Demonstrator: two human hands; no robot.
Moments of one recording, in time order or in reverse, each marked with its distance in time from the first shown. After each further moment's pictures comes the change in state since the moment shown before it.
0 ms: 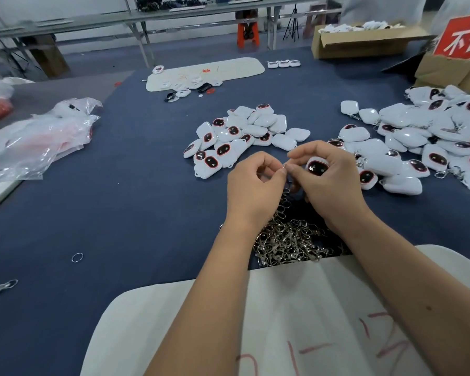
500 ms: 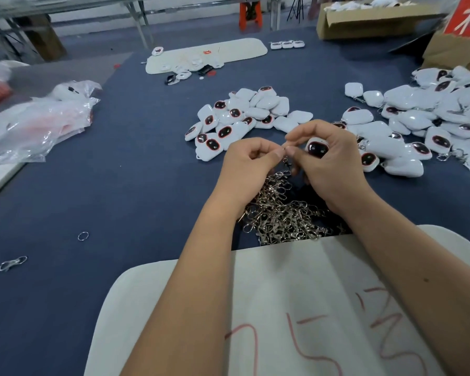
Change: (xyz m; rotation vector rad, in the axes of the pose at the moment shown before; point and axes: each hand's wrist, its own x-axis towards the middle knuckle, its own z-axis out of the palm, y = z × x) left_hand 0.001 0.006 -0.021 -0.153 -0.168 -0.101; right_hand -0.001 -0.004 -0.002 0.023 -0.085 -0.085
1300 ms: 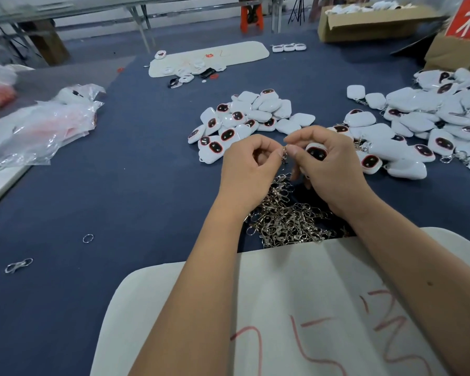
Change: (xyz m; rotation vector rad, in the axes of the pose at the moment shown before) left_hand 0.003 -0.007 -0.001 0.128 0.095 0.162; right_hand 0.000 -0.001 0.002 -0.053 -0.041 0.049
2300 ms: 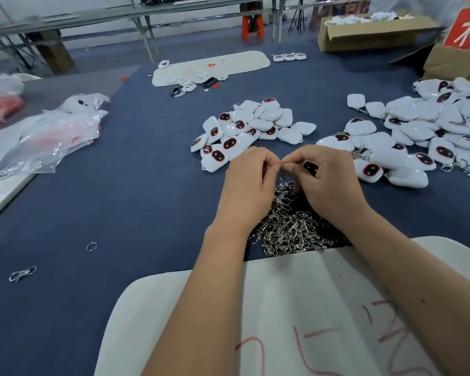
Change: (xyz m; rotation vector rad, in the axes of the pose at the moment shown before) left_hand -0.005 -0.007 -0.004 0.342 -0.007 0.203; right_hand -0.004 -0.007 0.002 -0.363 -0.031 -0.157
